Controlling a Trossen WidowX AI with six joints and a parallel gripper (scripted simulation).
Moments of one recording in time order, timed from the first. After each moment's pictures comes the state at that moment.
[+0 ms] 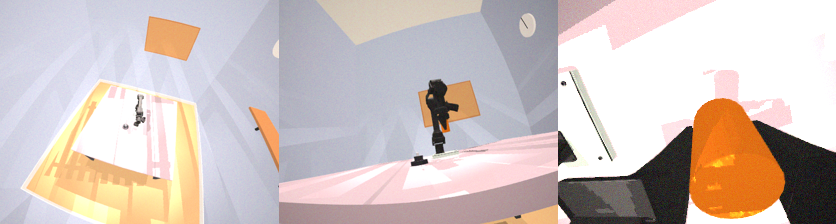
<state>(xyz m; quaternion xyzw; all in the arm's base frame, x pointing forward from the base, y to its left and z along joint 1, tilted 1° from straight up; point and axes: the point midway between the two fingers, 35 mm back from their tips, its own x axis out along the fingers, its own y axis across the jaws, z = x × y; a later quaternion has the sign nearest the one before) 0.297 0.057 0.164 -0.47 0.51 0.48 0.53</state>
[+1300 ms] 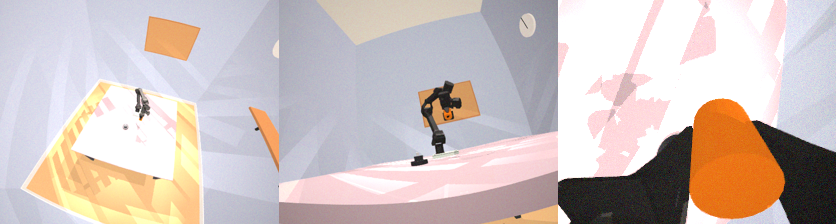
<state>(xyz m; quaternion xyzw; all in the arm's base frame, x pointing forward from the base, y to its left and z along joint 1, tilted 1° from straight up) 0.256 0.086 0.229 -0.63 0.32 0.27 0.66</state>
